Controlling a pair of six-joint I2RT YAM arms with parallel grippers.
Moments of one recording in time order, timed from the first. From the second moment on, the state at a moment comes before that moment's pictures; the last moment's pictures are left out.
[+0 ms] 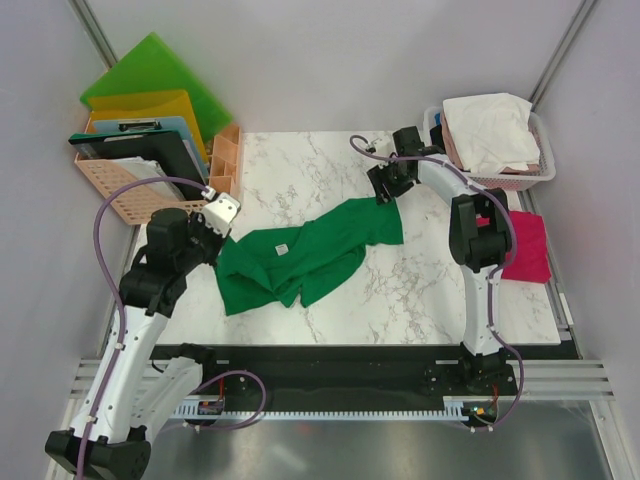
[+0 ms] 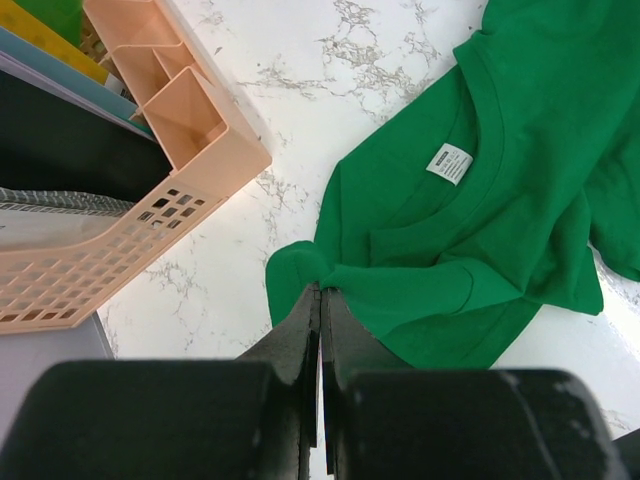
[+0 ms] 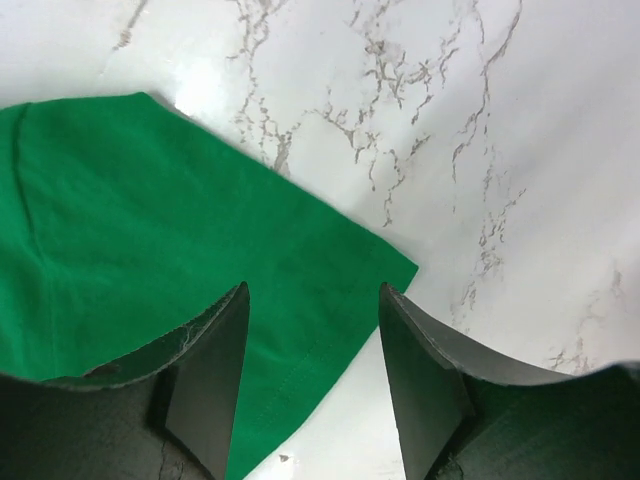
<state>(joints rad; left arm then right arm) -0.21 0.77 0.91 -0.64 0.12 0.44 0.24 2.25 1.85 -0.65 -0.25 -0.34</state>
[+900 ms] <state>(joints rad) -0.20 0.77 0.88 -0.64 0.14 0.44 0.18 2.26 1.79 -0.57 -0.26 -0.32</state>
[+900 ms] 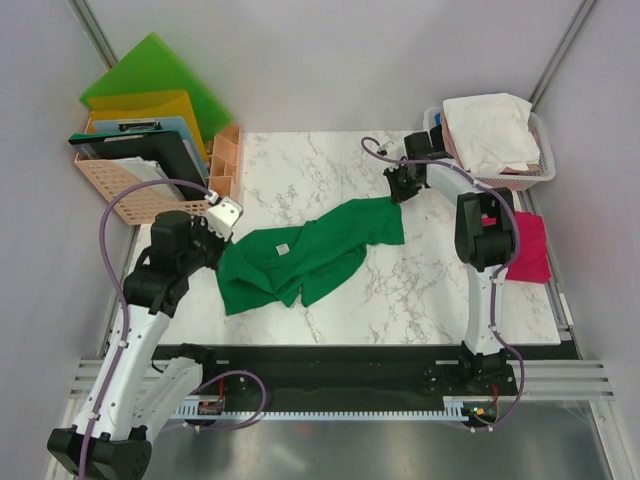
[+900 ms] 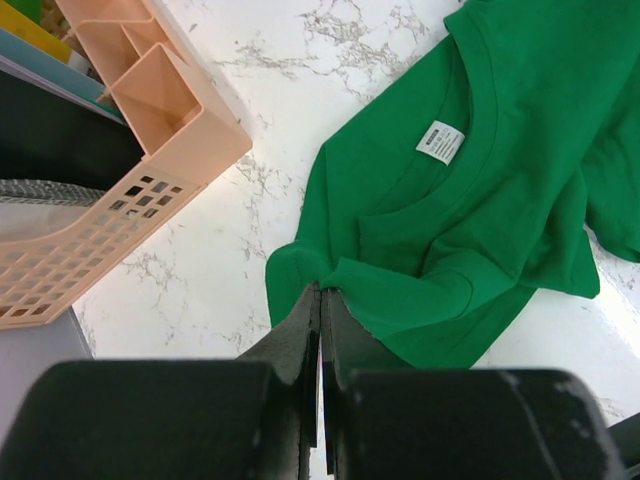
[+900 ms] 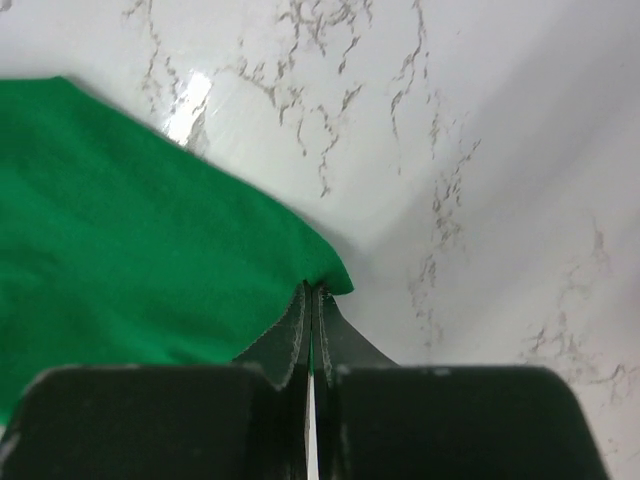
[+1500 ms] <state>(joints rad) -0.20 0.88 0.95 -0.64 0.17 0.44 0.19 1.33 1.65 -0.54 -0.26 -0.33</state>
